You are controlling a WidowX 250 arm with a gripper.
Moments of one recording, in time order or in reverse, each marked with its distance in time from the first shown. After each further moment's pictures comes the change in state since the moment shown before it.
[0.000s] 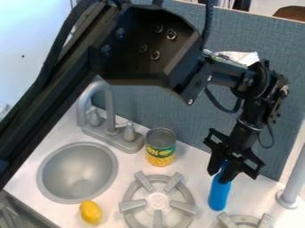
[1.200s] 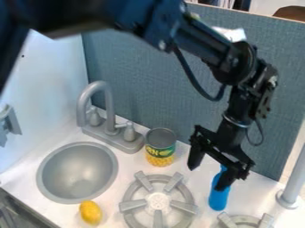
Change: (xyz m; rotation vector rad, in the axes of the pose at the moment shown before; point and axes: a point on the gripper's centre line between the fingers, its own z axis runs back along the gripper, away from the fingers) arm -0.047 0.008 0.018 0.003 -0.075 0.046
